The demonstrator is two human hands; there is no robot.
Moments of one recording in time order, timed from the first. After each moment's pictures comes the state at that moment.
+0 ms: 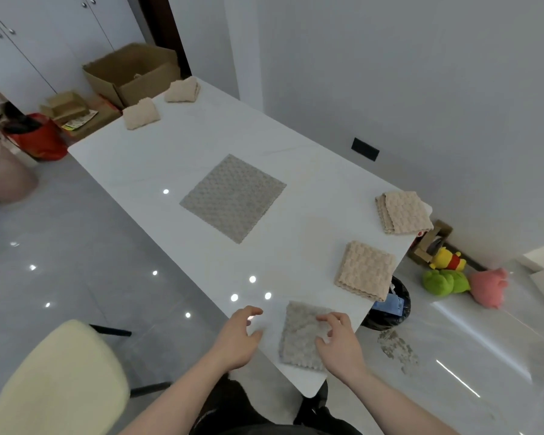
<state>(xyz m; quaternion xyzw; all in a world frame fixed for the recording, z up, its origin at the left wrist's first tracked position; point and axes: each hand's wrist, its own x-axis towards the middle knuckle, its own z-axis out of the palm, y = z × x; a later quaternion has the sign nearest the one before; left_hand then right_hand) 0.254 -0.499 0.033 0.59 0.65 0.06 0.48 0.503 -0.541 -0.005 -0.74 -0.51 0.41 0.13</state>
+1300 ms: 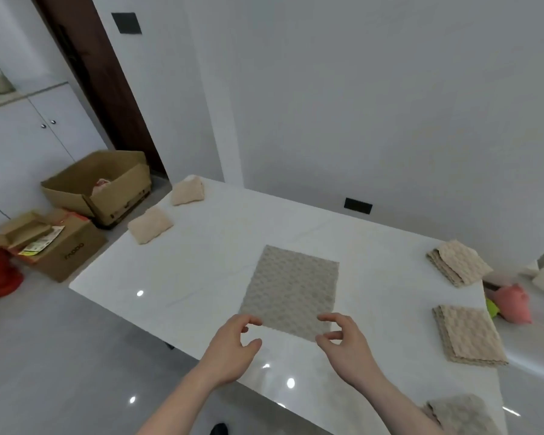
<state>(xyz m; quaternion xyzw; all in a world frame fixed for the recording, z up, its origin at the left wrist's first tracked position) -0.015 -0.194 0.111 0.74 0.51 0.10 0.44 0.222 -0.301 0.103 -0.75 -0.36 0.39 0.40</state>
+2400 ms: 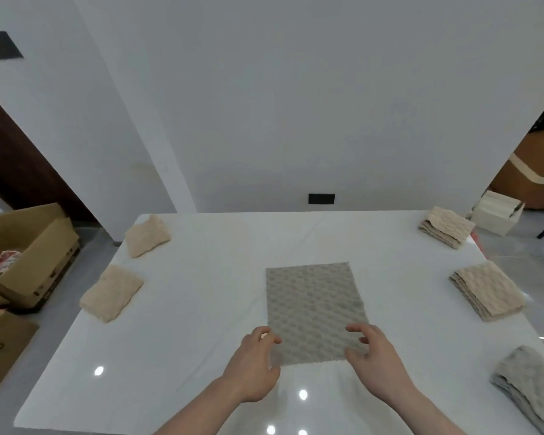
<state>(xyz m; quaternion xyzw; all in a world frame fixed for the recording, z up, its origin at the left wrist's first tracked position) -0.042 -0.022 0.046 0.90 0.29 -0.10 0.32 0.150 -0.220 0.042 -0.86 -0.27 0.26 0.34</state>
